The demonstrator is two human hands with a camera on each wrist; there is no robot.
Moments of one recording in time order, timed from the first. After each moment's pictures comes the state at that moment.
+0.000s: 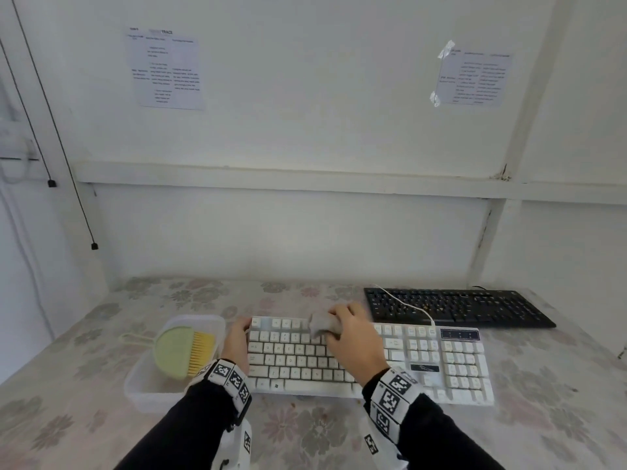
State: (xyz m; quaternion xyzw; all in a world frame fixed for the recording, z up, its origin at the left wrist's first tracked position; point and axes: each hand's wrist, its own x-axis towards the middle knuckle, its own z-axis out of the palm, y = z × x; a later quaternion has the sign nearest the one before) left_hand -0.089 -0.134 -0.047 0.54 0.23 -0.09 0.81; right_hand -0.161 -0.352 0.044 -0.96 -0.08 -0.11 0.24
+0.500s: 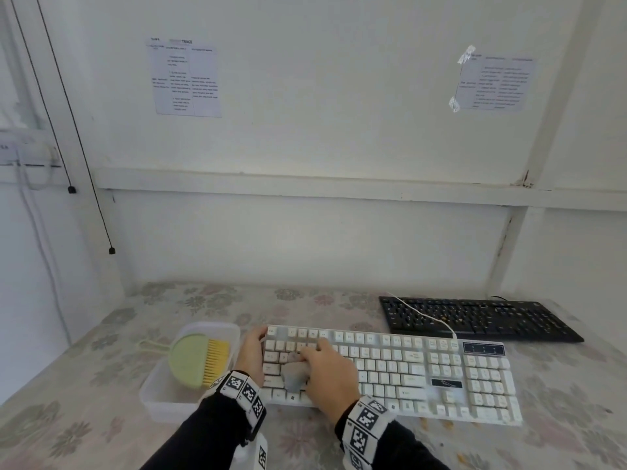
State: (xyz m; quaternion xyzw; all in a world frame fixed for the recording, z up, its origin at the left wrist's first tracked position) left_hand -0.081 -0.140 -0.053 0.50 0.19 -0.09 0.84; right_hand -0.167 -0.290 0.017 -0.98 -0.13 -0.02 0.12
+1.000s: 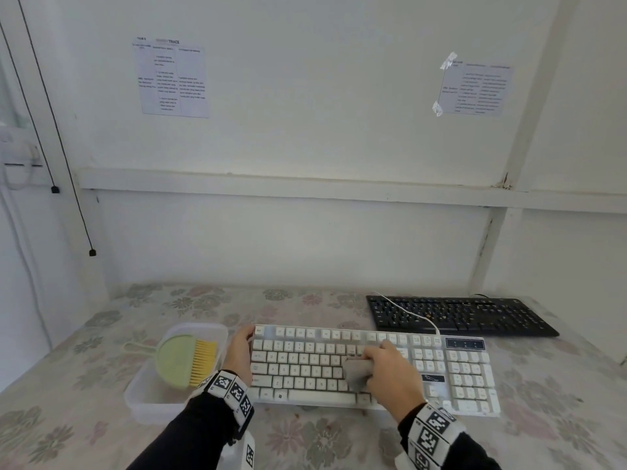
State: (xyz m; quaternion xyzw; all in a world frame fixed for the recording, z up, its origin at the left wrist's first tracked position) left_hand -0.077 -0.128 -0.062 0.50 0.20 -0.12 0.84; right_hand -0.177 -0.387 0.023 -0.99 0.01 -0.01 0.15
